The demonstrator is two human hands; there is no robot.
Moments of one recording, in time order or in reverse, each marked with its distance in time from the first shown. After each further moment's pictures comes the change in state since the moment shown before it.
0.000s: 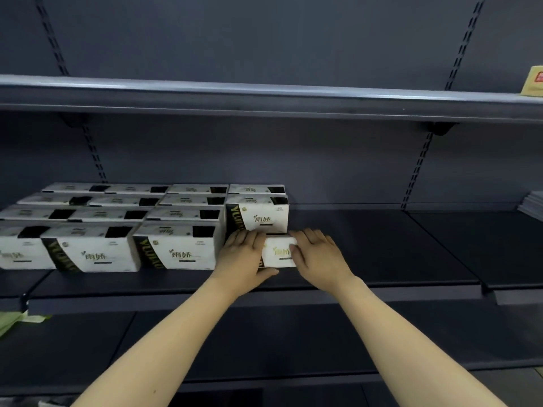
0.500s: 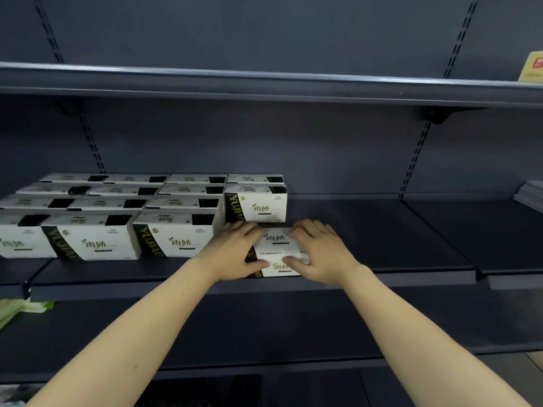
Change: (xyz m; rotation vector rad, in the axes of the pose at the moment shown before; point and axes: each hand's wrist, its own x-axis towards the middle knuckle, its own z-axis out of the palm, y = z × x) left_hand -0.009 -0.017 -0.022 -0.157 -0.220 0.114; right_hand -0.013 0.008 -0.008 -0.030 -0.076 -0.159
